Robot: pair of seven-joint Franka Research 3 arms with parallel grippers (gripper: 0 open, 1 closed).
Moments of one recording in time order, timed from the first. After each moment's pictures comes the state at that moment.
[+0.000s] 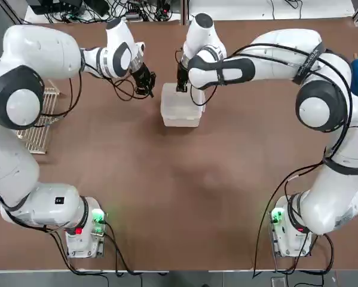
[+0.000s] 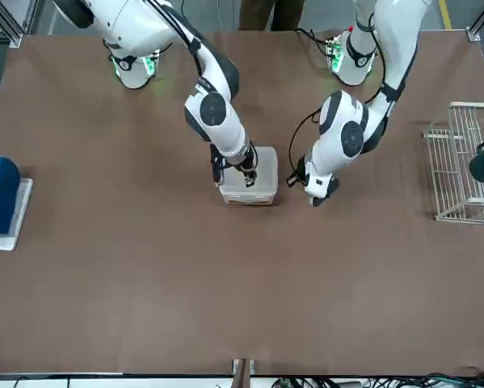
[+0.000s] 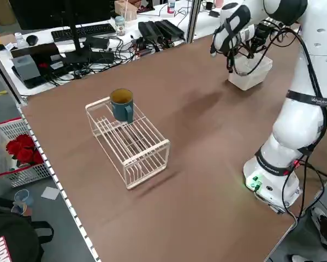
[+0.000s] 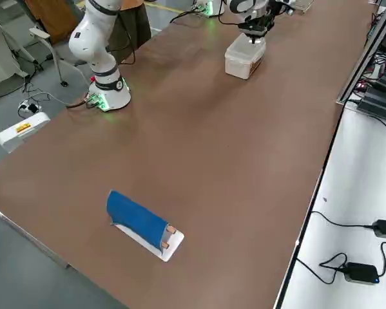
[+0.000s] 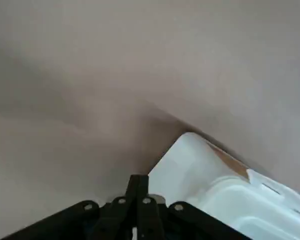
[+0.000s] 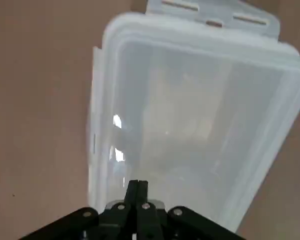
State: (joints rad) left arm 0.00 0.33 -0.53 -2.11 -0.26 2.43 -0.90; right arm 0.38 0.62 0.50 -1.63 -0.08 2.38 2.23
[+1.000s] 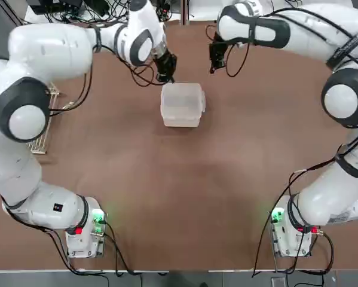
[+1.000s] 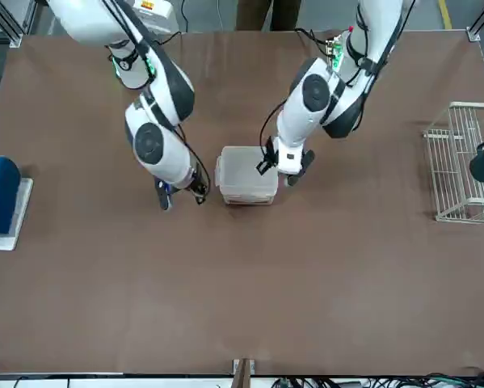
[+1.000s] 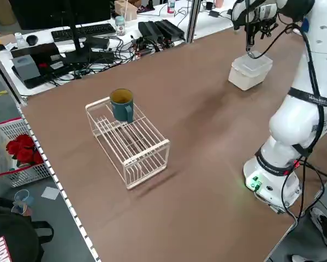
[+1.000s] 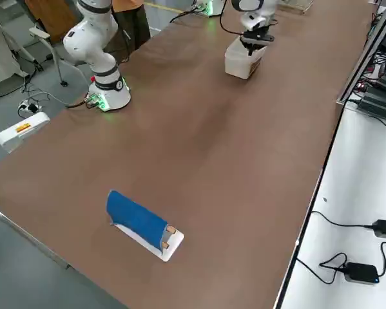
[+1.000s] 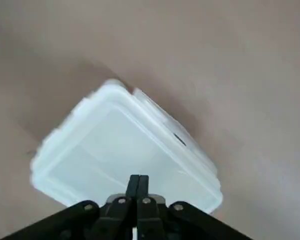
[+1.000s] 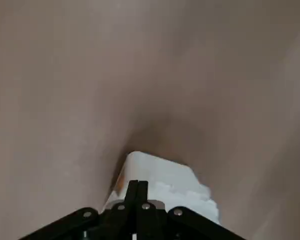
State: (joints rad) left arm -0.23 0.39 -0.55 -1.86 -0.03 2.38 -1.47; right arm 0.10 0.44 0.48 -1.68 0.08 2.02 1.70
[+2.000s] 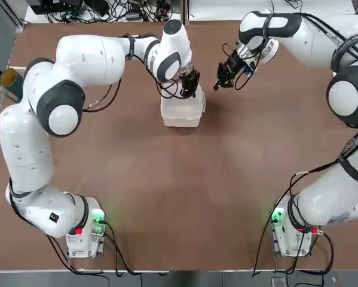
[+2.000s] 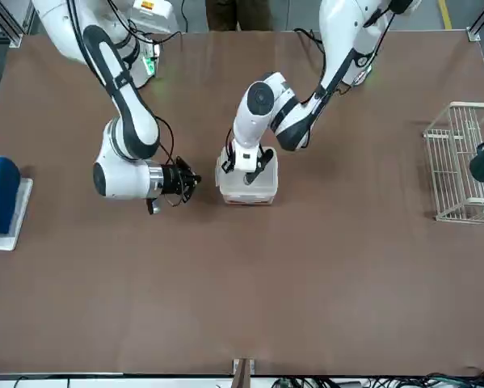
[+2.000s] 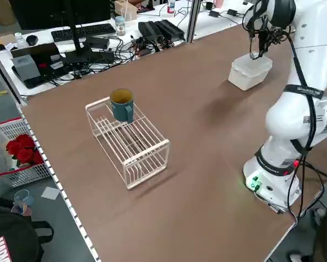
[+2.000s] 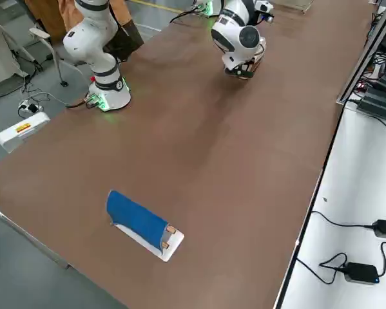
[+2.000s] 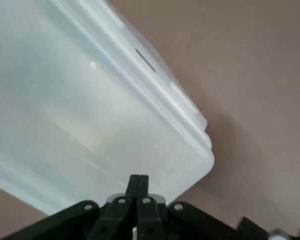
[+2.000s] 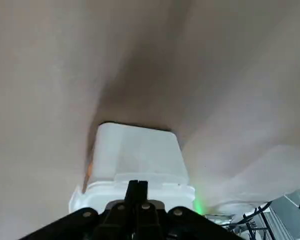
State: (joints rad) left arm -0.48 0.58 -0.45 -1.68 0.06 2.40 -1.67; right arm 0.12 0.40 0.29 -2.00 0.82 2.17 1.10
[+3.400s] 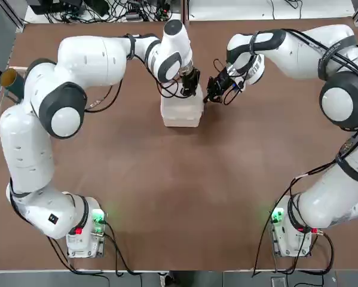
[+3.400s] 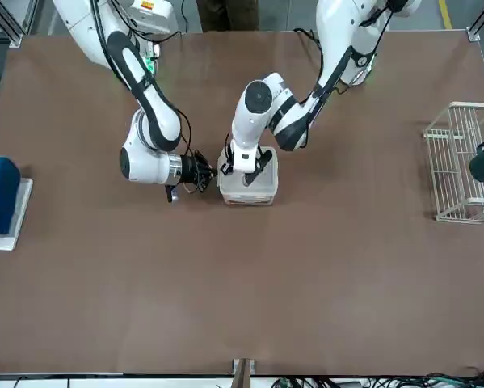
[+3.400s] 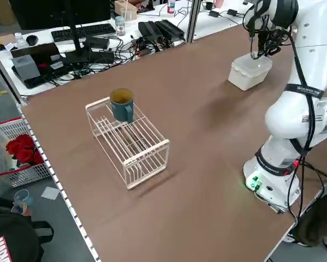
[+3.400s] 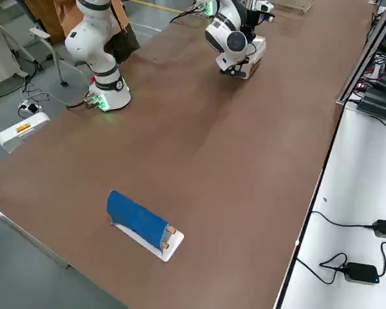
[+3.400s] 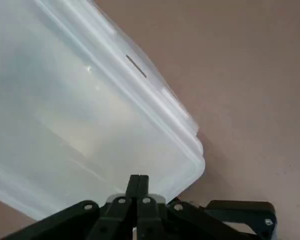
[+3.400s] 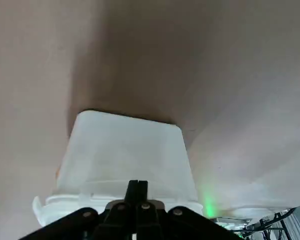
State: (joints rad) left arm -0.50 0.58 -0.42 -1.67 0.06 2.42 -1.67; right arm 0.21 0.42 0.33 -2.08 0.99 2.36 1.00
